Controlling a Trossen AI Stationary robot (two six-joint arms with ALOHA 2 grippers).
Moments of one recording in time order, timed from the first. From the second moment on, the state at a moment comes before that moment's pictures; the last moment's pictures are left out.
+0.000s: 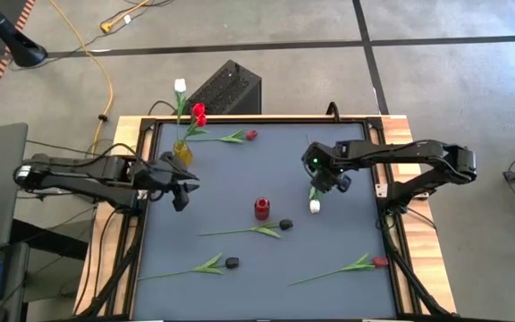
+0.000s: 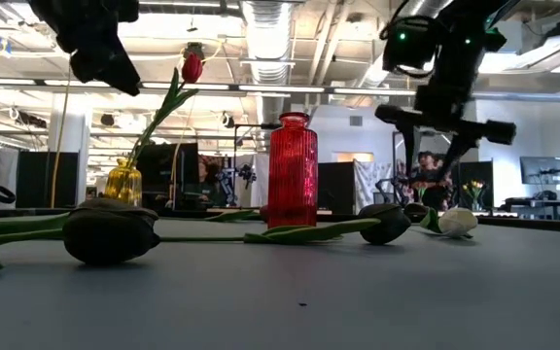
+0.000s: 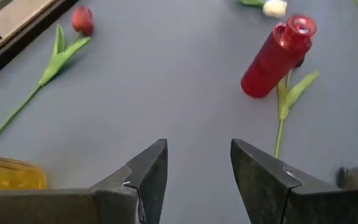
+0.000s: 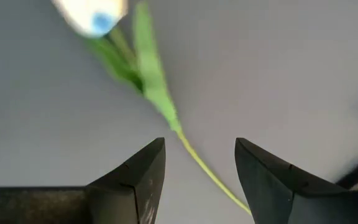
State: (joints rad) left arm -0.05 0.82 0.78 -0.75 -0.28 -0.44; right arm -0.28 1.36 0.88 -0.75 0.11 -1.30
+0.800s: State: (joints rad) left arm -0.08 0.94 0.78 -0.74 -0.30 -0.43; right arm -0.28 1.71 0.88 -0.65 0.33 -1.60
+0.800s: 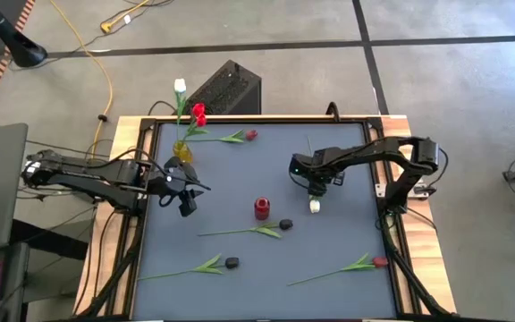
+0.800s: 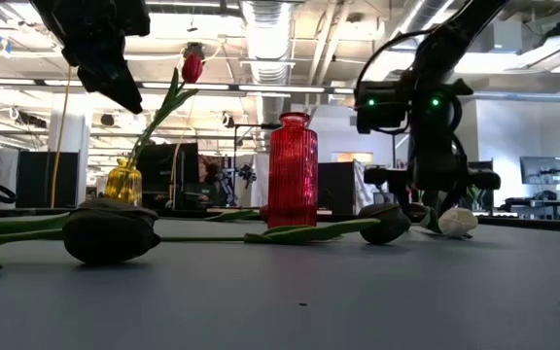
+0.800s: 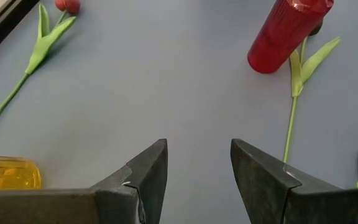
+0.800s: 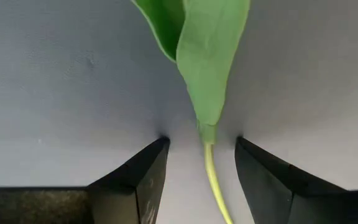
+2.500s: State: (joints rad) left arm -0.09 0.94 0.78 -0.38 -0.25 -0.22; right arm -0.31 1.12 0.88 -0.51 -0.17 -0.79
